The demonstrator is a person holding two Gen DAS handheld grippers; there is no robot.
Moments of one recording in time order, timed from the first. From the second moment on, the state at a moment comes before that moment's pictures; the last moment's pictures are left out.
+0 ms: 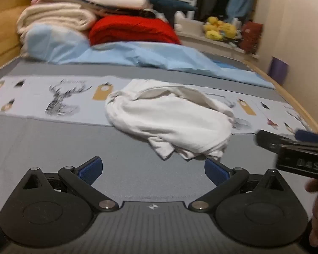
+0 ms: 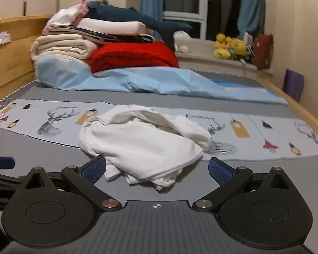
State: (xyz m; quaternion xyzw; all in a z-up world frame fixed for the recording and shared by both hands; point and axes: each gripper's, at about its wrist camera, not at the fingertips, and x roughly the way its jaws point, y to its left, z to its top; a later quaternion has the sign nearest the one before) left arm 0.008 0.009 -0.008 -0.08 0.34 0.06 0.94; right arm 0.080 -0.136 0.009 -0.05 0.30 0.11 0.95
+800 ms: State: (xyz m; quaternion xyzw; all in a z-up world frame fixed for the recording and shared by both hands) left arm 0.012 0.006 -0.014 -0.09 0.35 0.06 0.93; right arm 0.069 -0.156 0.005 -0.04 0.33 0.13 0.93
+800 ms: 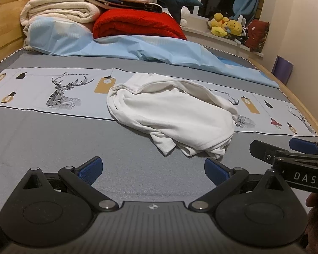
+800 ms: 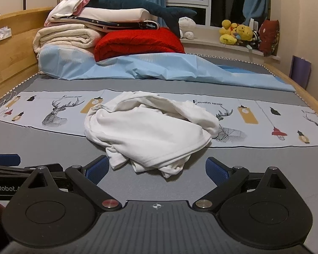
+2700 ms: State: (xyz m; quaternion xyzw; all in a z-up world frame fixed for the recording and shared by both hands) left arm 0.198 -0.008 -0.142 -0.03 0.47 0.01 0.88; right arm 0.207 -0.244 -0.006 0.06 0.35 0.12 0.93
